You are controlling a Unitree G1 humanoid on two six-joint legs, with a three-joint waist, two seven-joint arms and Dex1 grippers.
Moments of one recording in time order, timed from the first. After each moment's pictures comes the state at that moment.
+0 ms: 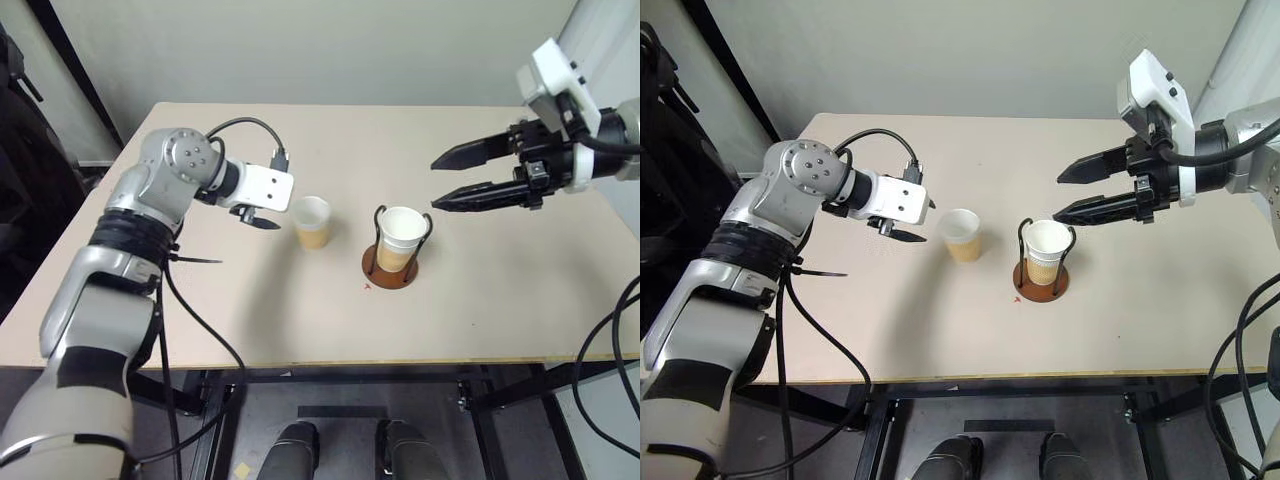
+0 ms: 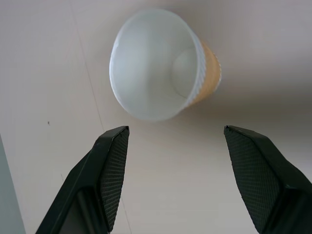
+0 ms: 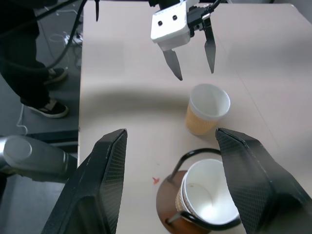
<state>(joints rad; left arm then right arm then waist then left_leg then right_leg) -1.23 0.70 -0.42 0.76 0.32 -0.32 -1.28 -1.11 -1.01 0.13 -0.12 0.54 0.91 1.37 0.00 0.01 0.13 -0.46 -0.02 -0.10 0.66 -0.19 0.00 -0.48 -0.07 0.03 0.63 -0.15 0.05</state>
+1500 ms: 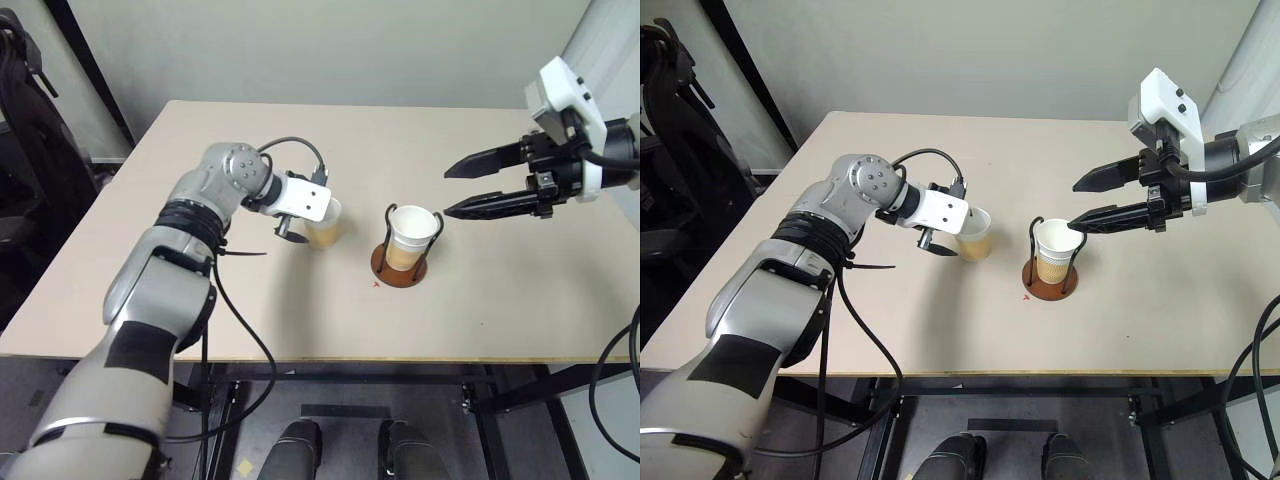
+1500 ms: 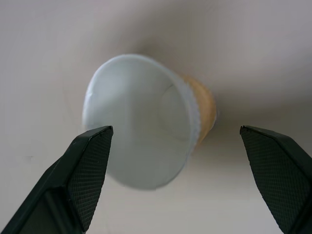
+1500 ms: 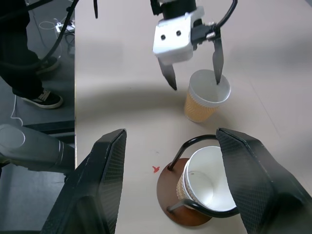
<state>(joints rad) -1.36 0.48 -0.46 1.13 0.44 -0.49 -1.19 -1.06 -1.07 0.13 -0.14 0.54 0.91 1.35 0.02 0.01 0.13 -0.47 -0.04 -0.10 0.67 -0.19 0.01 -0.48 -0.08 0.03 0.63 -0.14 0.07</state>
